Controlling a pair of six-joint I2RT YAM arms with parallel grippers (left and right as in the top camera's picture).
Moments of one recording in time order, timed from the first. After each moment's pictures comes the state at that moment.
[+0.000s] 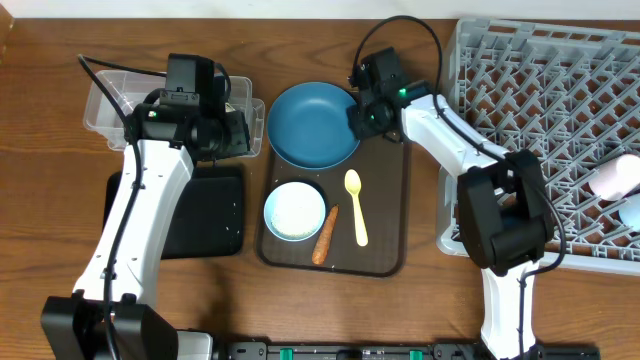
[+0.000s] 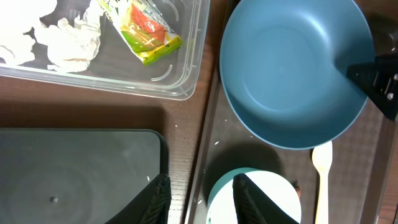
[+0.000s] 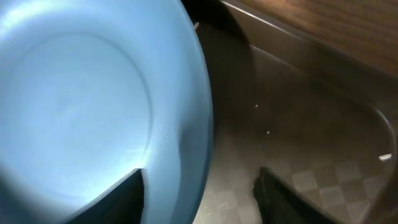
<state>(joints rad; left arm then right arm) -0.09 1.55 1.37 -0.95 0.12 -0.25 0.41 2.19 1.67 -0.58 -0.11 0.11</state>
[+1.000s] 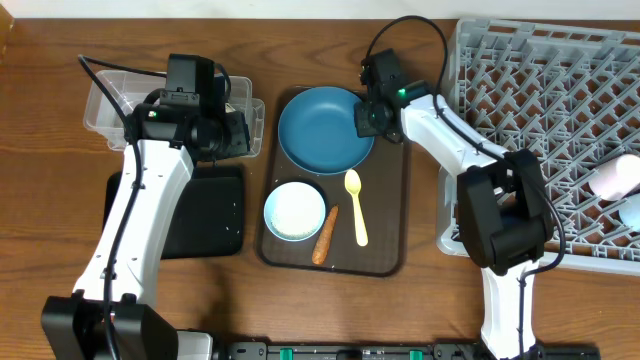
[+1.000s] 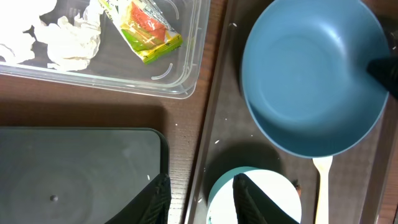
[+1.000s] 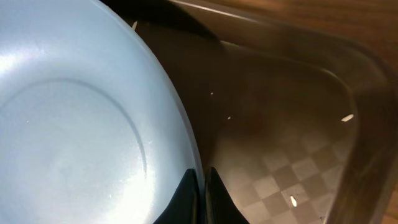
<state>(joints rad) -0.09 1.55 1.37 -0.96 0.12 -0.25 0.40 2.20 1.67 -0.62 -0.01 0.27</state>
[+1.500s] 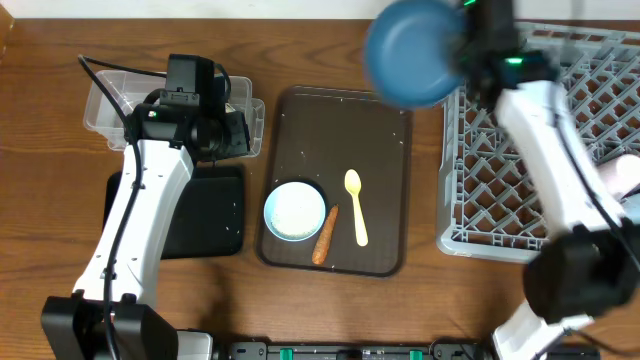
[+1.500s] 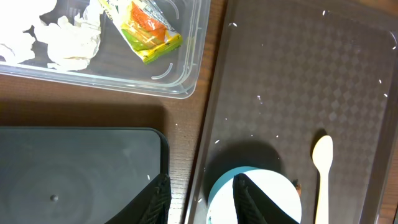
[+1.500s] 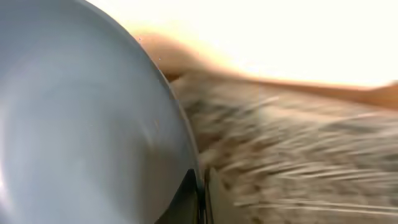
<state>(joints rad) -0.09 1.55 1.37 -0.96 0.12 -0.25 0.15 1.82 1.74 -0.58 0.34 -0.03</state>
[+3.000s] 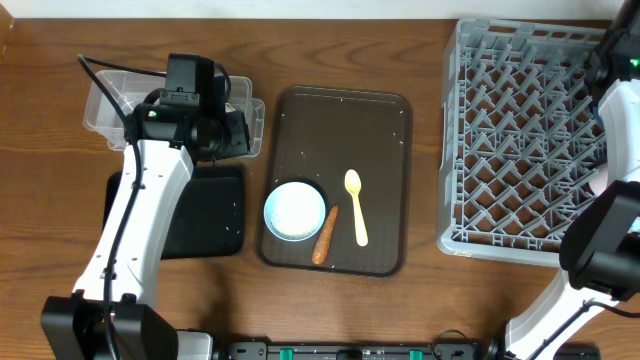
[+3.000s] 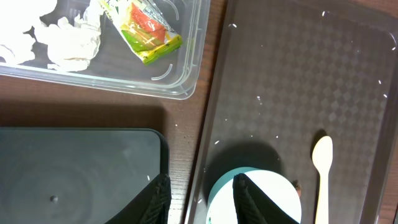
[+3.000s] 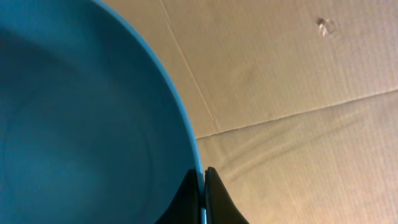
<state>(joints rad) -0.09 1.55 1.37 -0.96 0.12 -0.25 -0.29 2.01 1.75 -0.32 1.04 -0.52</state>
